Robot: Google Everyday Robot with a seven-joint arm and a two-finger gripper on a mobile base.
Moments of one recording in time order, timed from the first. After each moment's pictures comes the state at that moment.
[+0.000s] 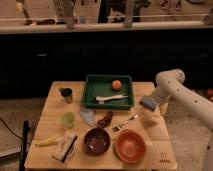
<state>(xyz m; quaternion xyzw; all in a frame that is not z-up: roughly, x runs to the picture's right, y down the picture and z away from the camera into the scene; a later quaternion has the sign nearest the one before) 0.317 0.117 0.872 -0.31 -0.07 -0.23 0.92</state>
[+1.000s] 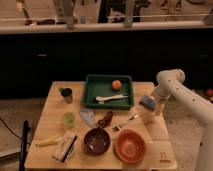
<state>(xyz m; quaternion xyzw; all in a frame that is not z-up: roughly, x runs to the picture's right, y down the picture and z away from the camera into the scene) 0.332 0.112 0.889 -0.30 -0.01 0.03 0.95</state>
